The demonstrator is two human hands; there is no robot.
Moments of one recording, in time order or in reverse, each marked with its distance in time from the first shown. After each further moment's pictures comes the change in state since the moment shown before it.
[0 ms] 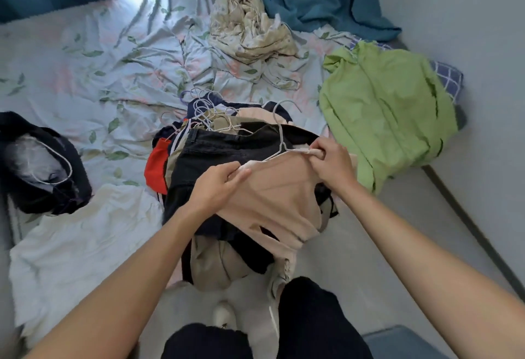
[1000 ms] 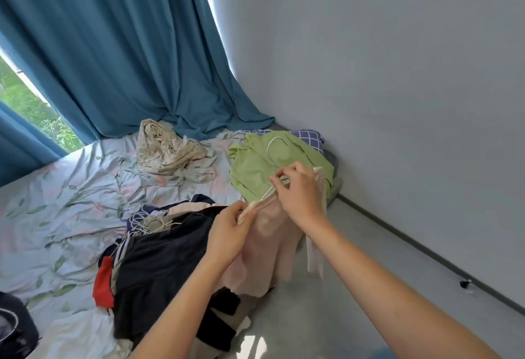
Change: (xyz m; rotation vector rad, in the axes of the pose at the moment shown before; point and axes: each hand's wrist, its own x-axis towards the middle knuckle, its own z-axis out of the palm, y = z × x) left_hand -0.119 0.345 0.064 -0.204 0.000 0.311; right_hand -0.156 -0.055 -0.318 -0.062 0.483 0.098
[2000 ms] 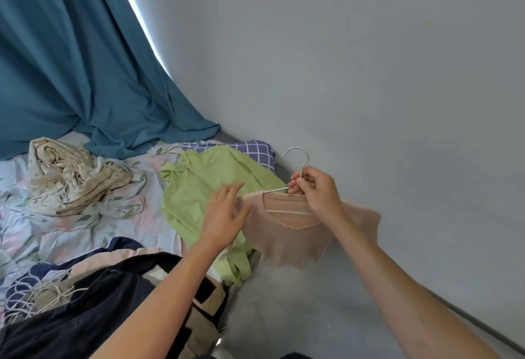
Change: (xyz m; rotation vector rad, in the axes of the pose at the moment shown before) left_hand 0.296 0.035 0.204 0.323 -0.165 0.210; right_hand 0.230 0.242 -0.088 0.451 -0.057 0.283
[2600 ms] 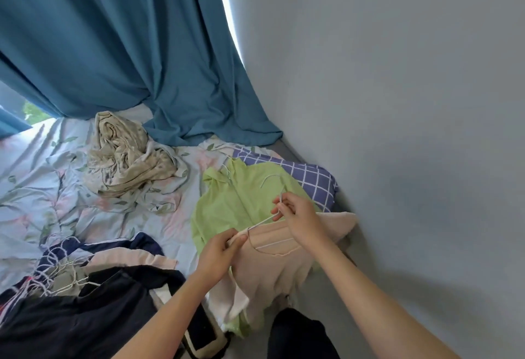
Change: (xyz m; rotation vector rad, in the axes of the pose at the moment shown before) left_hand 0.151 -0.147 0.045 -0.360 0.092 -0.559; right_hand 0.266 0.068 0.162 -0.071 -0.547 0.028
